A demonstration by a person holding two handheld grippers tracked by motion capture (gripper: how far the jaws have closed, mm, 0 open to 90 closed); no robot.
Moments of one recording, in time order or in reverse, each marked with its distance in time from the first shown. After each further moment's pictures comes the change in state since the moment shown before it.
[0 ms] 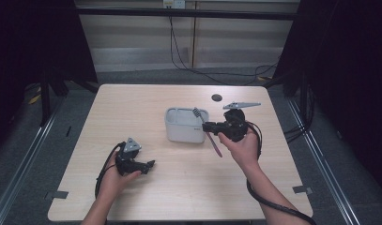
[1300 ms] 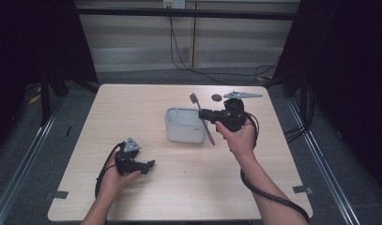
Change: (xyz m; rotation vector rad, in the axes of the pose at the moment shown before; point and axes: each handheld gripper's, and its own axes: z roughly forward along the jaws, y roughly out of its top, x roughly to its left) left arm 0.000 0.000 0.000 0.001 0.001 0.000; right arm 0.002 0.026 0.001 -0.132 0.047 -0.004
